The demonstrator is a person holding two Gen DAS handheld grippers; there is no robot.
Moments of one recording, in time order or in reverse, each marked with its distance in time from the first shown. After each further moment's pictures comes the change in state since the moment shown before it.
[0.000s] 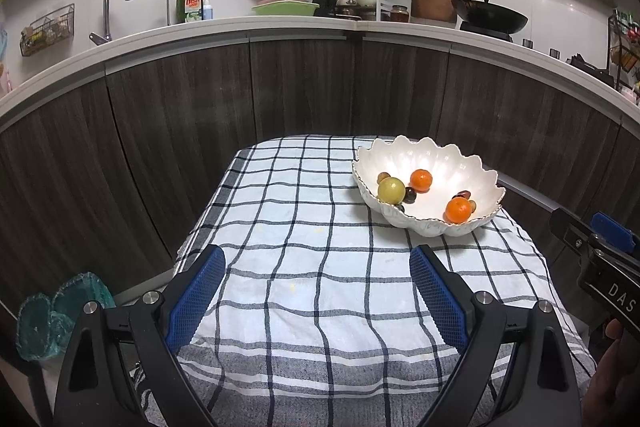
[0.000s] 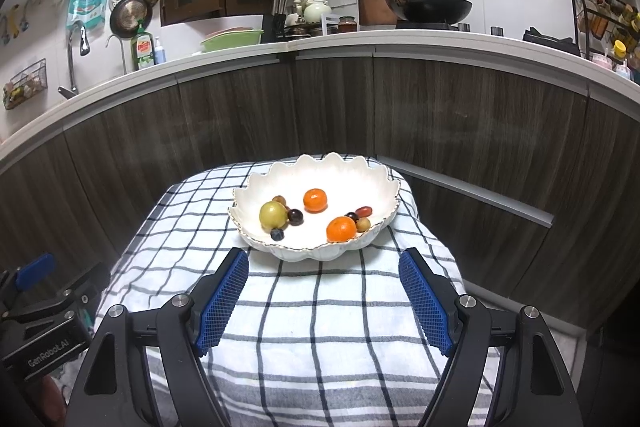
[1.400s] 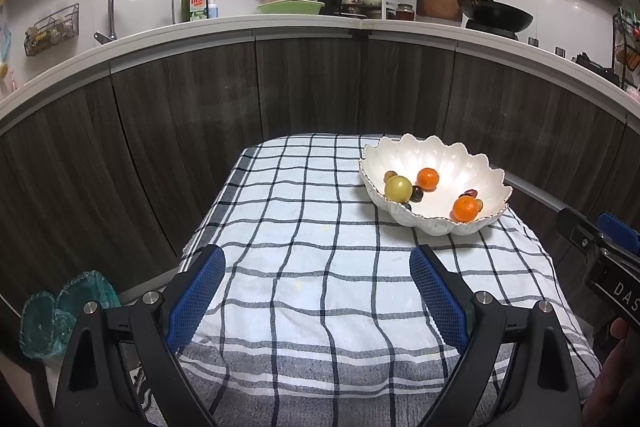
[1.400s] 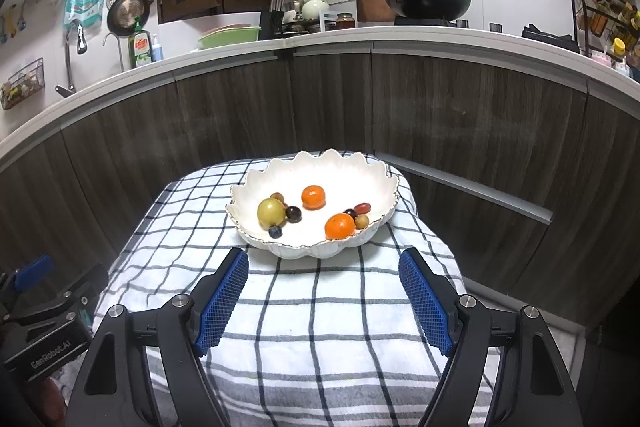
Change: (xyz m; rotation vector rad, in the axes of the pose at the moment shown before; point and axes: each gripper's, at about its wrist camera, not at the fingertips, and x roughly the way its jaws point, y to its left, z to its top) left arm 0.002 0.000 -0.002 -0.003 0.000 0.024; right arm 0.004 -0.002 -0.001 0.005 0.012 -0.004
